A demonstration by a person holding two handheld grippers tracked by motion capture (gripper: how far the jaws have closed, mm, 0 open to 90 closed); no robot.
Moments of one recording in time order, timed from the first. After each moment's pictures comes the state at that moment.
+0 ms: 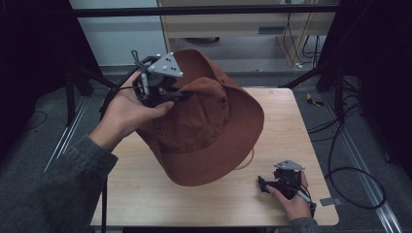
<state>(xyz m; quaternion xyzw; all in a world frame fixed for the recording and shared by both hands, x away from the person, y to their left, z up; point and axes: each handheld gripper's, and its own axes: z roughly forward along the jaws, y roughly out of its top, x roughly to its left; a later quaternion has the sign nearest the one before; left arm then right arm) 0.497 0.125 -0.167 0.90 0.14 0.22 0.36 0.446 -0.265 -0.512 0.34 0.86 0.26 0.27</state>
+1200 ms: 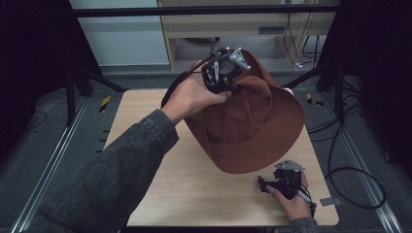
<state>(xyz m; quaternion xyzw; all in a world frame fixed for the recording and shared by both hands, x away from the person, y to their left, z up) 0.546 0.006 -0.182 0.92 0.09 0.19 0.33 0.445 -0.265 -0.512 0.34 0.87 0.26 0.26</state>
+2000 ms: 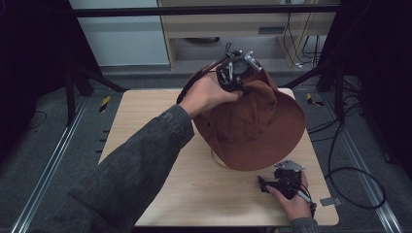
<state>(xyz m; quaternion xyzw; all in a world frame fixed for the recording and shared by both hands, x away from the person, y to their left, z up) 0.574 -0.023 -0.204 0.93 0.10 0.16 0.32 0.445 -0.265 -0.512 0.34 0.87 0.26 0.26</state>
